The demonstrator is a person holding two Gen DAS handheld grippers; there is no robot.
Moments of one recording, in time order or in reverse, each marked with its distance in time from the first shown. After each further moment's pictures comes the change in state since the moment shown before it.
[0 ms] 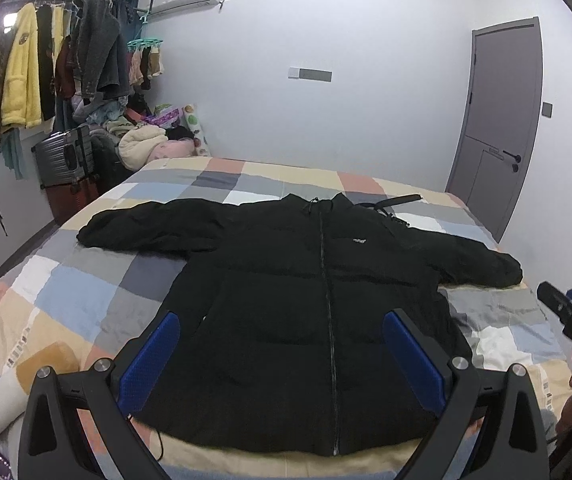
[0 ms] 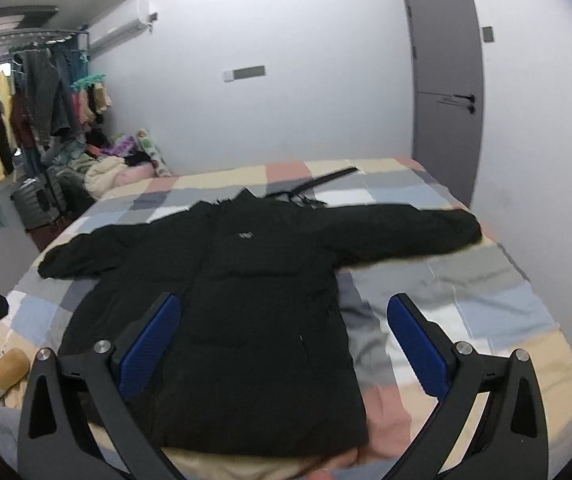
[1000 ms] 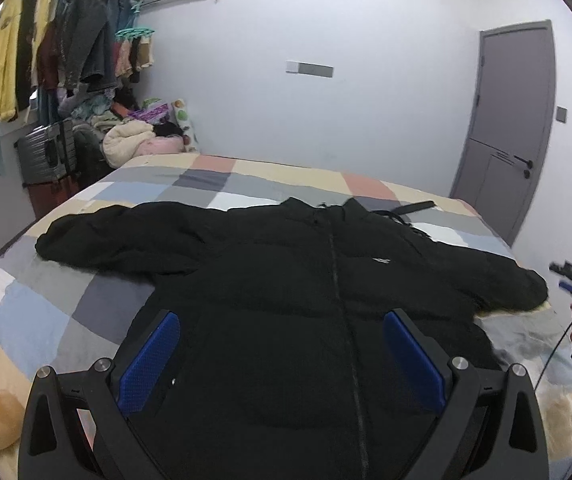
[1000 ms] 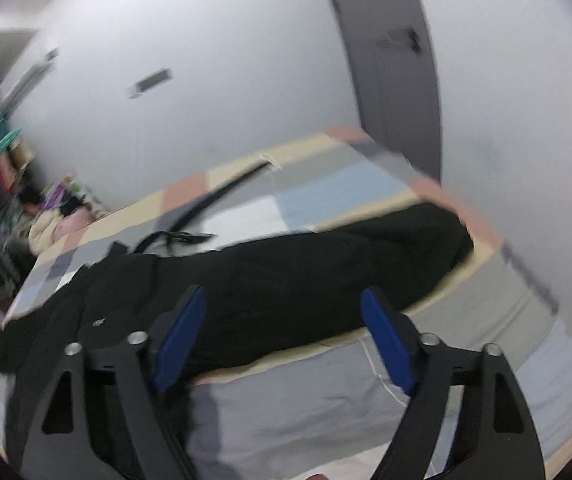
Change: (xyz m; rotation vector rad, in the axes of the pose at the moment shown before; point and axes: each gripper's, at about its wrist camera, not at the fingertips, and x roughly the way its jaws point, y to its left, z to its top) left arm 0.165 0.022 0.026 -0.023 -0.014 -0.026; right arm 0.257 -0.284 0.052 0.368 0.107 -0.112
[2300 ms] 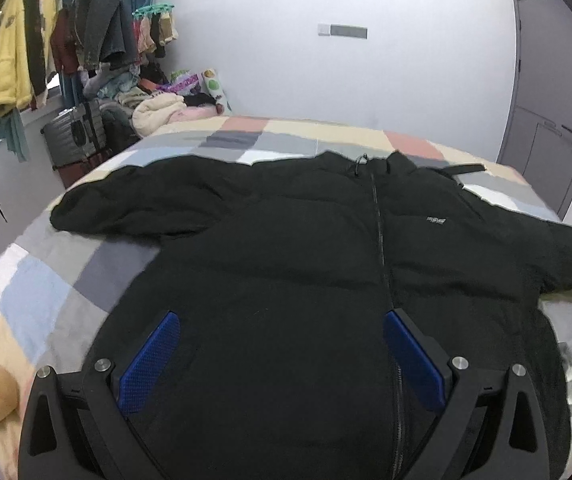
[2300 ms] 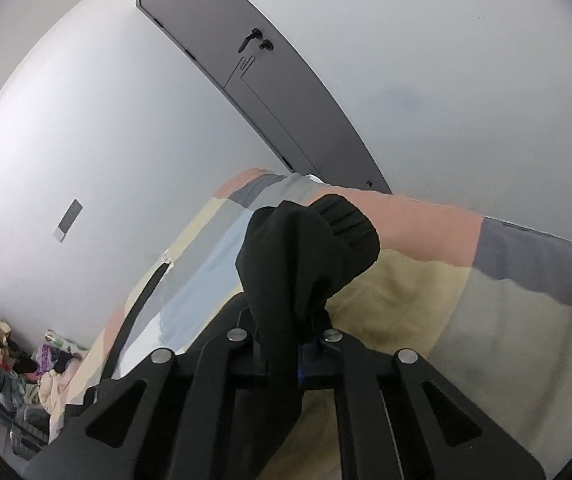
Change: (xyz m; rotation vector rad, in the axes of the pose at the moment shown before) left arm 0.068 -0.024 -0.031 0.008 0.108 0.168; right arm 0.095 -0.173 0.052 0.411 -0.243 -0.017
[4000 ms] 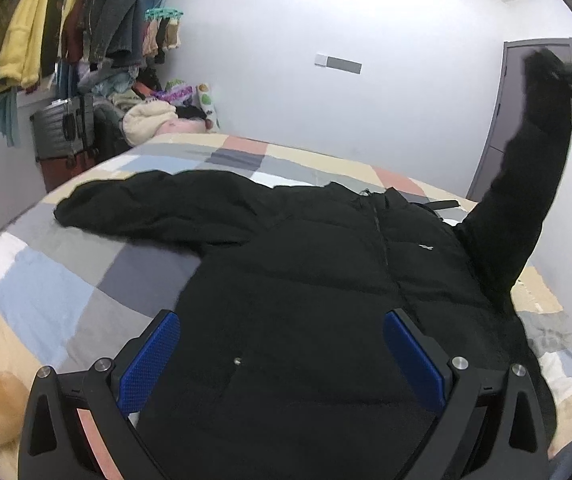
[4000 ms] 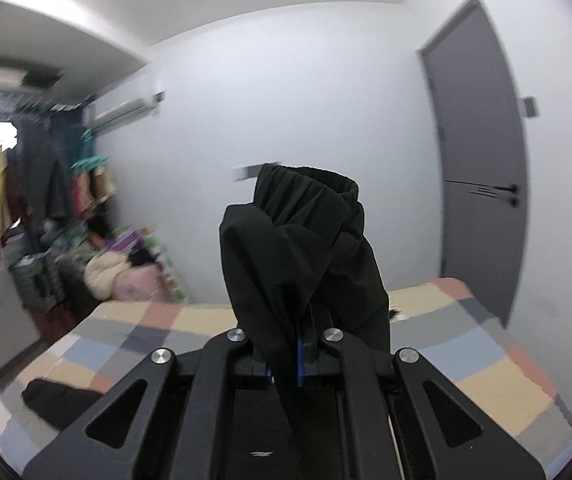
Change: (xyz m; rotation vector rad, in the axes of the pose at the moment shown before) left arm -0.046 0.117 -0.012 -0.061 -0.083 -0.148; right arm -0.214 0.485 -0.145 -0.746 -0.102 0.402
